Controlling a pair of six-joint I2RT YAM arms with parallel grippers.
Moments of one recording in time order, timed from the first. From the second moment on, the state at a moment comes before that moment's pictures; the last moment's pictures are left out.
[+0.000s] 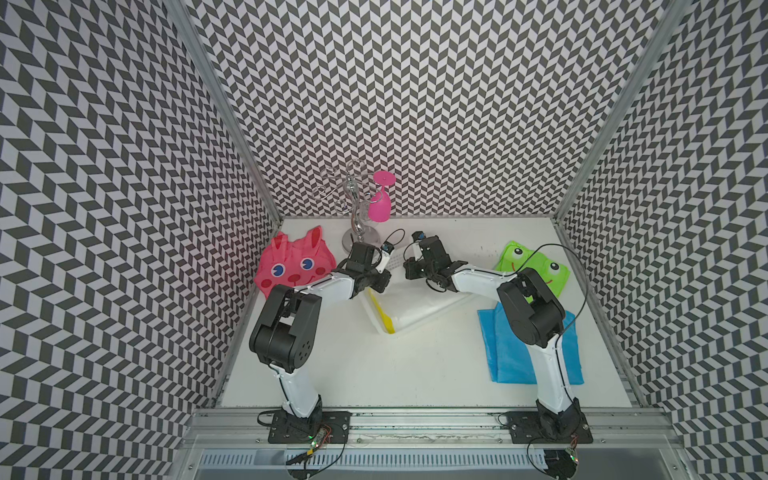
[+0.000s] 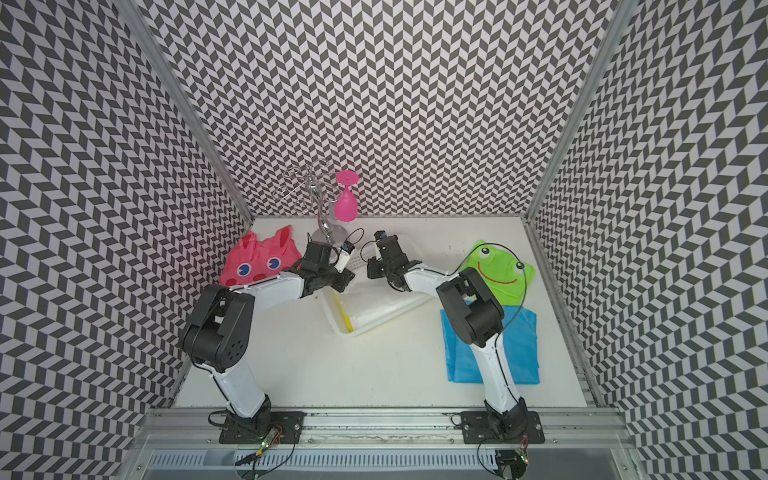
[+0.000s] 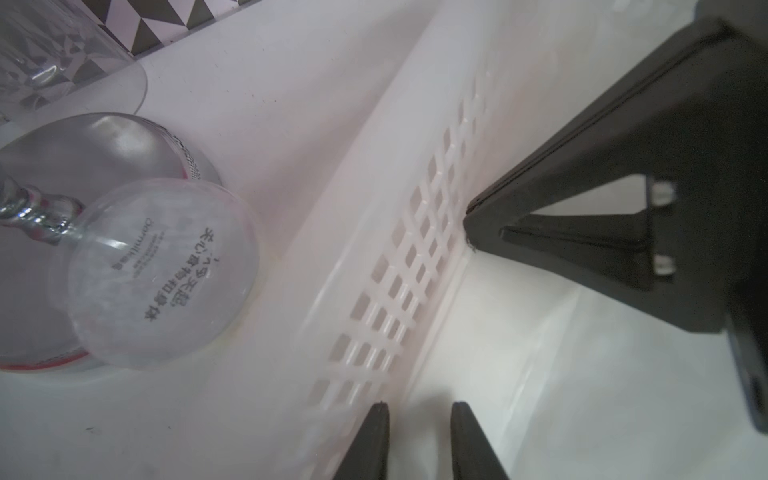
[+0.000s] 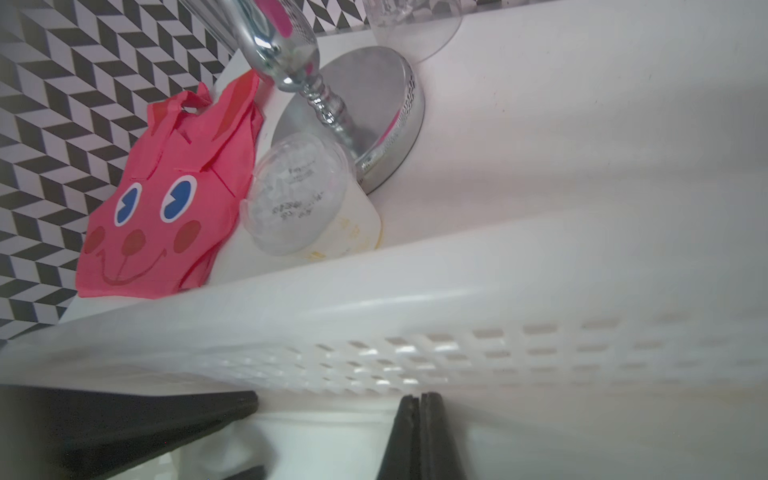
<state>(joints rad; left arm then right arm) -0.34 1.80 1.06 -0.07 0.20 0.22 0.61 2.18 1.48 0.06 -0.12 0.39</state>
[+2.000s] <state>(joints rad) -0.36 1.90 1.18 -0.33 0.44 0.29 0.60 1.89 1.45 -0.74 -0.38 0.02</state>
